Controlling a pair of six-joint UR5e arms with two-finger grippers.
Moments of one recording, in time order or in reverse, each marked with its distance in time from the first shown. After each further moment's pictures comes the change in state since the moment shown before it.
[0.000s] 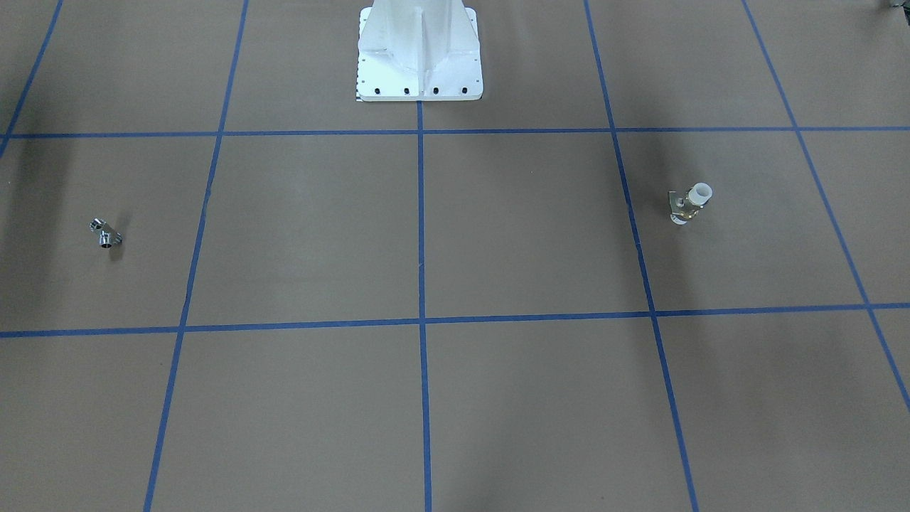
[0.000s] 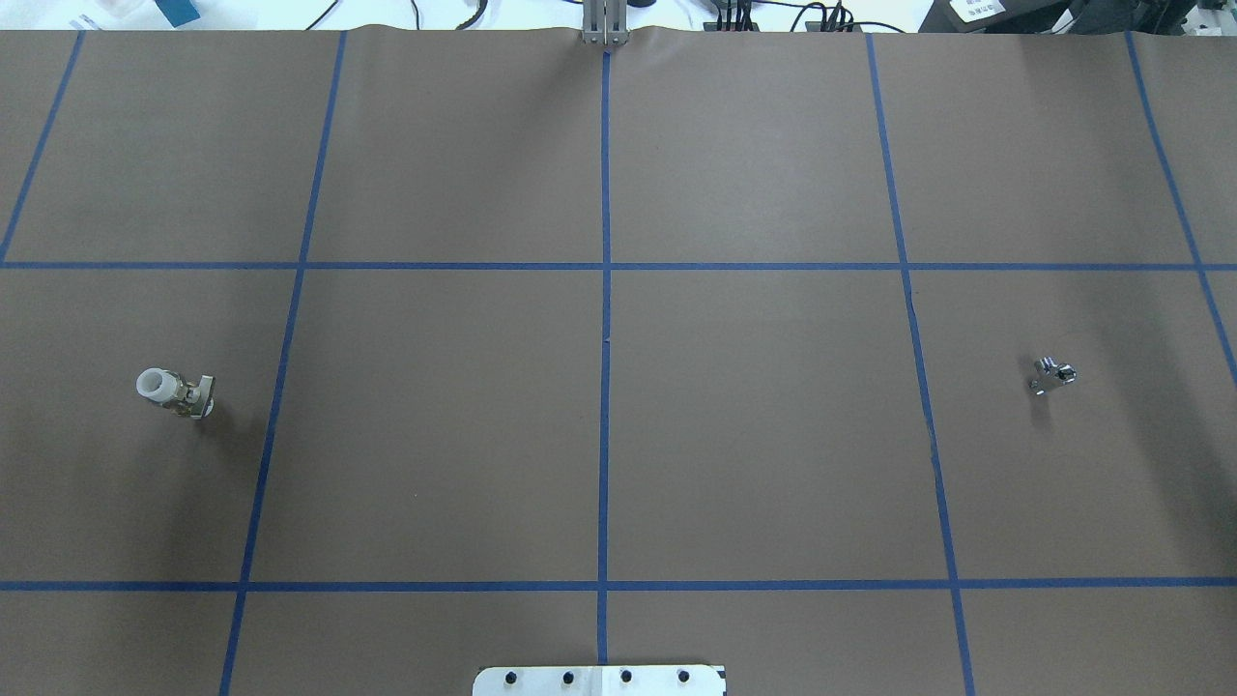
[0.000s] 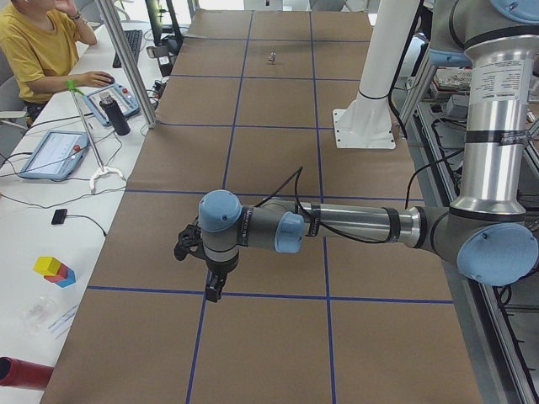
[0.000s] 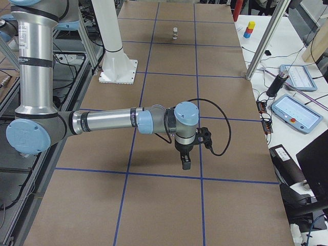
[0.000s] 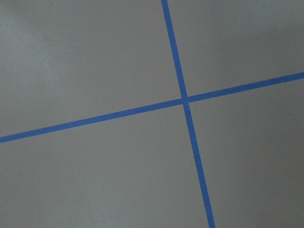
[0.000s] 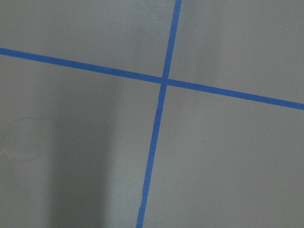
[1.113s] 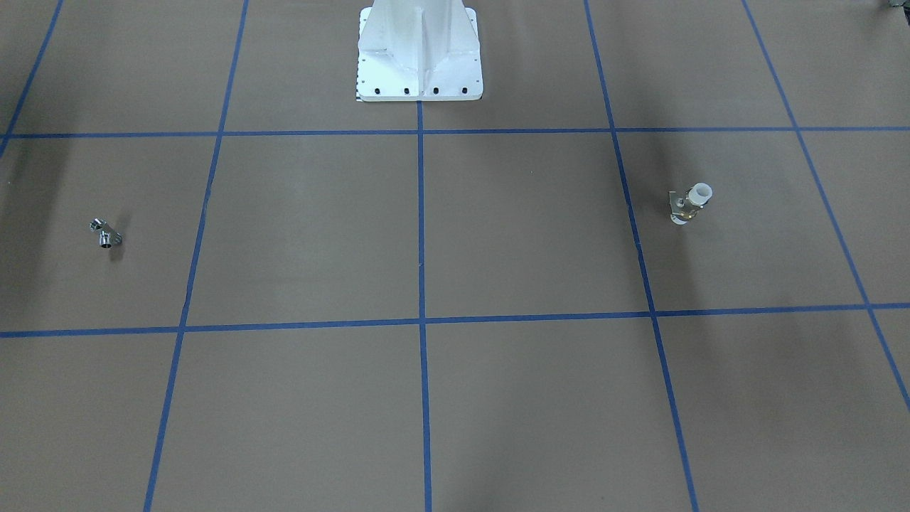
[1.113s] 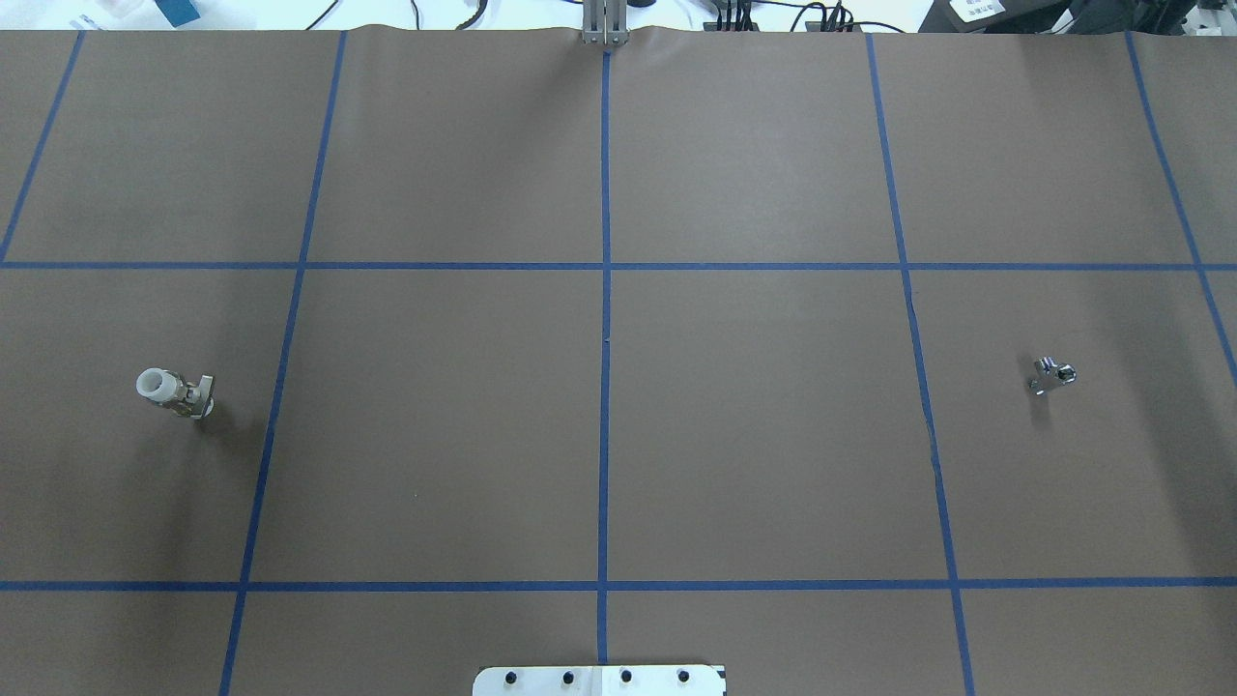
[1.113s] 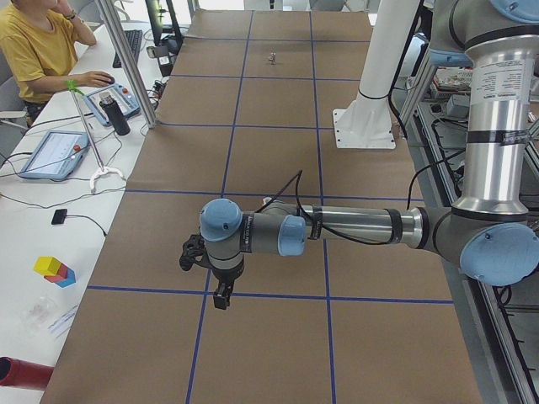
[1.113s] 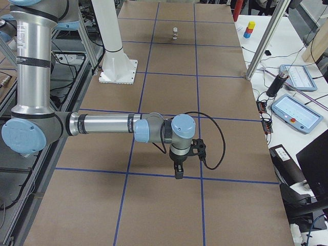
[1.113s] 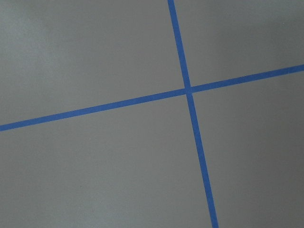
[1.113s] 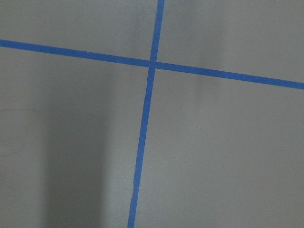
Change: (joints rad) left arm 0.000 0.013 0.008 0.114 -0.005 0.008; right arm 0.000 -0.045 -0.055 -0.013 0.005 0.001
